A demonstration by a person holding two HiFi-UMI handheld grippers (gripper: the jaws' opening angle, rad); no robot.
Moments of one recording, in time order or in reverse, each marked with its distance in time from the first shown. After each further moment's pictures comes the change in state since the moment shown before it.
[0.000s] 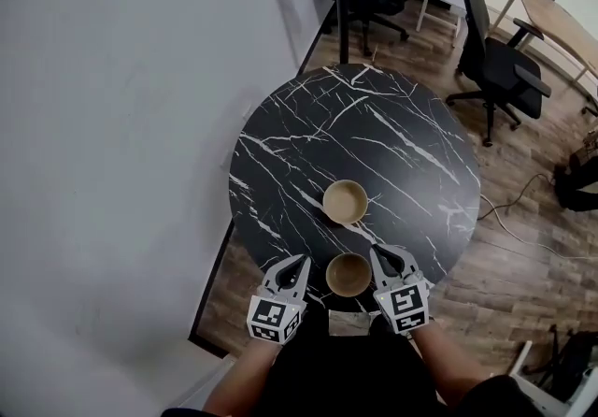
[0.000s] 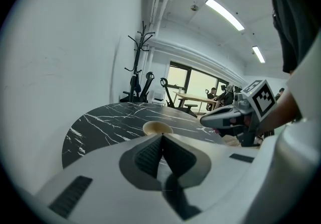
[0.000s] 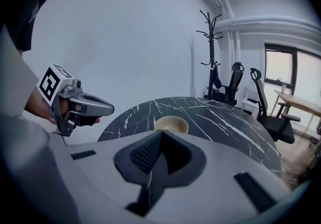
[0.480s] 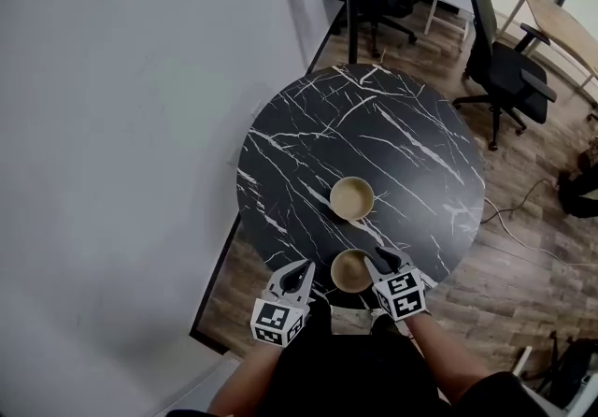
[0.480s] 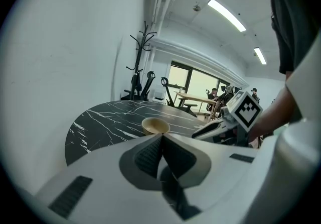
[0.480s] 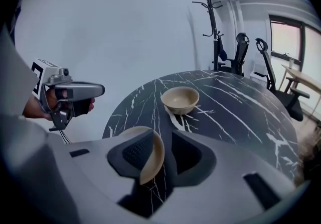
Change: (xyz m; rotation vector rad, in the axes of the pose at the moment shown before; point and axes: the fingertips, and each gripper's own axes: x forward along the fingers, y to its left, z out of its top) left arm -0.019 -0.011 -0.013 -0.025 0.004 0.006; right arm 0.020 0.018 -0.072 0.114 0.263 0.098
